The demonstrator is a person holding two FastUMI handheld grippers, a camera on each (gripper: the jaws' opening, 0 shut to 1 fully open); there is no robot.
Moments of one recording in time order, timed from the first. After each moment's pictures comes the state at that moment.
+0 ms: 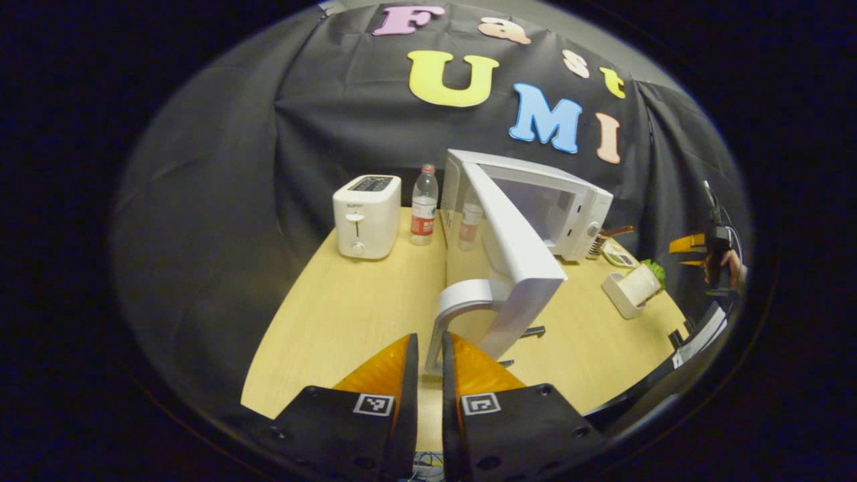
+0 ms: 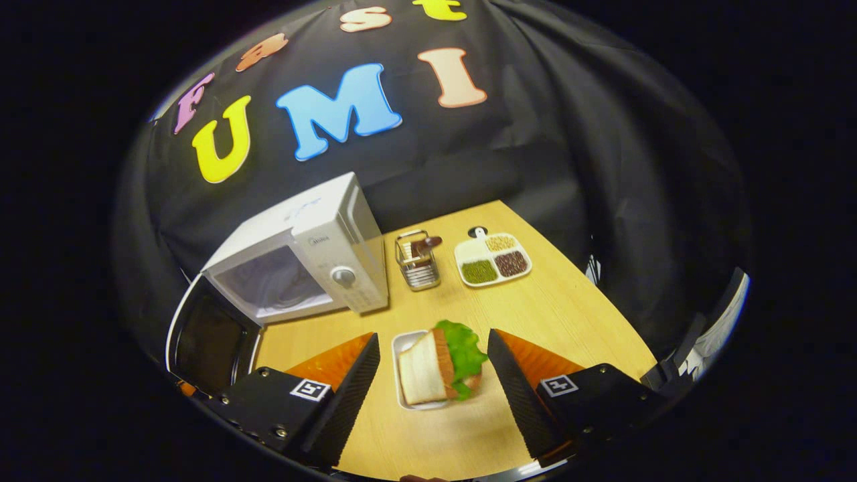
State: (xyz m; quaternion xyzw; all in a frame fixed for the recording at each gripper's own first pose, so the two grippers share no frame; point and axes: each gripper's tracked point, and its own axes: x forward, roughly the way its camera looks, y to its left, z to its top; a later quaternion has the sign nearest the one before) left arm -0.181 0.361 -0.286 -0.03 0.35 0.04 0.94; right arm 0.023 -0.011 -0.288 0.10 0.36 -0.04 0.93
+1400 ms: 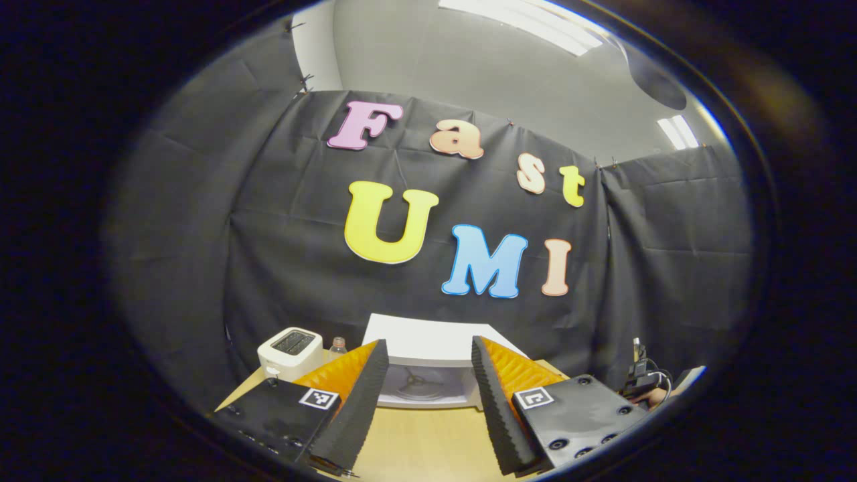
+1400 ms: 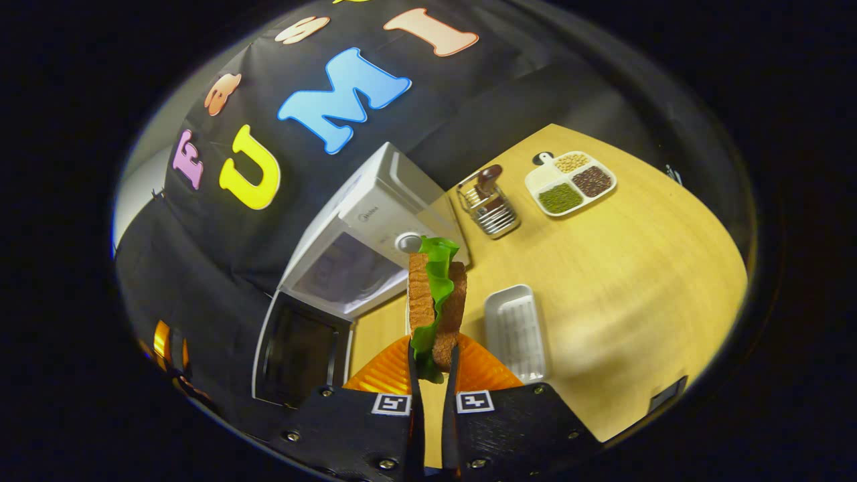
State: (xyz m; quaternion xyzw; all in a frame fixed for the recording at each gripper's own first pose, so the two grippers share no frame) left arm -0.033 0.201 -0.043 -0.08 0.08 -0.02 0.99; right arm 0.039 0.108 -0.277 0.33 0.37 0.13 0.86
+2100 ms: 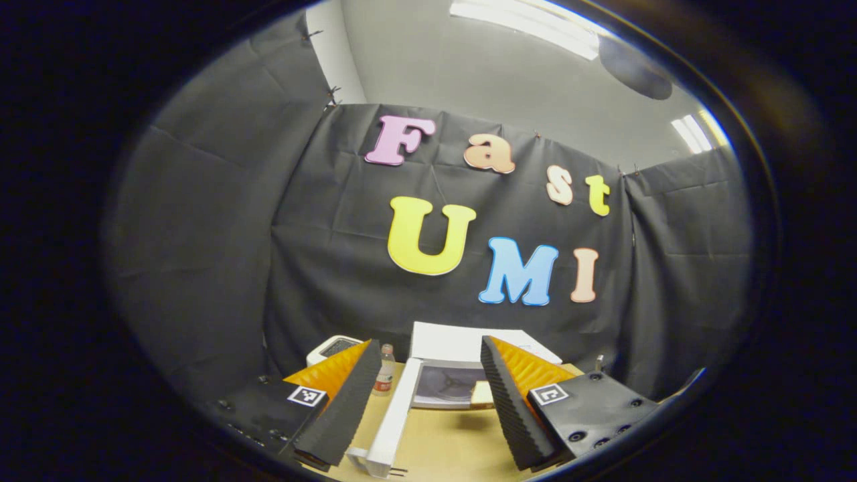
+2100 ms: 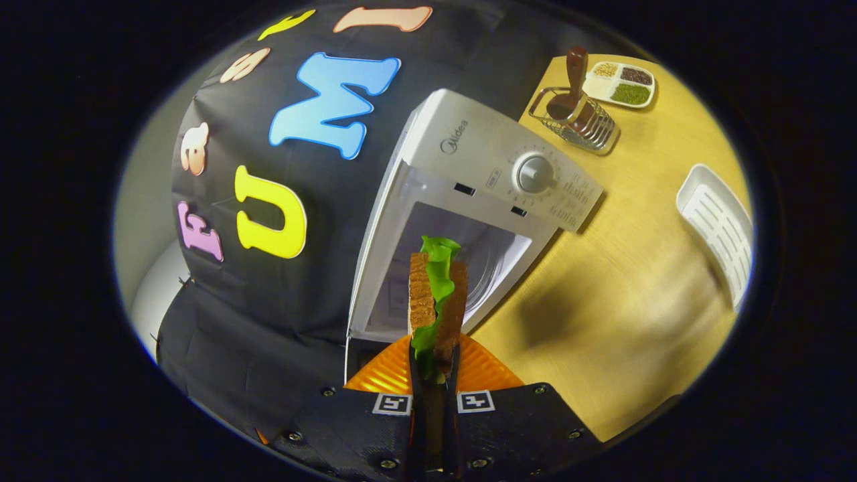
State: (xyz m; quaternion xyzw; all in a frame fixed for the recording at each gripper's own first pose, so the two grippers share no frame) left arm -0.083 0.285 -0.026 -0.06 0.06 0.04 1.00; right arm 0.136 0.302 -0.305 0.52 0.32 0.11 0.78
